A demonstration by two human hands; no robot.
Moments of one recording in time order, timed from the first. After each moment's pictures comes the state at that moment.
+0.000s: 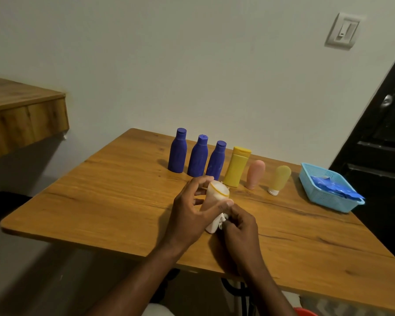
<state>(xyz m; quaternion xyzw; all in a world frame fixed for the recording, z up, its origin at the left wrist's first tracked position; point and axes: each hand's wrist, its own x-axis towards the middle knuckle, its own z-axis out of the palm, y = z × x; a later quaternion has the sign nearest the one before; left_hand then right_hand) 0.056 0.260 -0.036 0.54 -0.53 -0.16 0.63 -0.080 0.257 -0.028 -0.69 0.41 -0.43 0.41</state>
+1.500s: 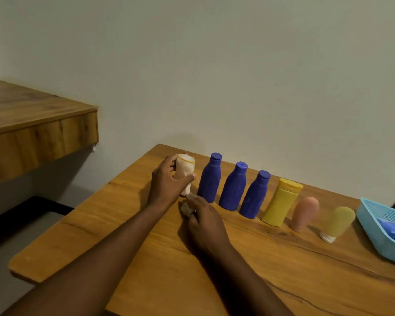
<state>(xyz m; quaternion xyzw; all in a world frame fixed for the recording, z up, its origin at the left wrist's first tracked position) 0.252 0.144 -0.025 0.66 -0.42 -0.01 0.62 0.095 0.148 -0.033 -0.88 0.32 -0.26 0.23</state>
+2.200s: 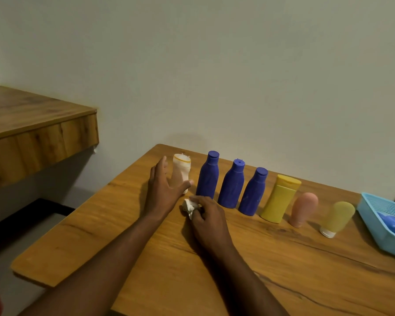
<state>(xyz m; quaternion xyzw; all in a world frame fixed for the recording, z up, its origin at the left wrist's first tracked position) 0.245 0.158 -0.036 0.70 -0.40 -0.03 0.59 0.087 0.145 -0.041 -0.82 0.33 -0.35 0.31</state>
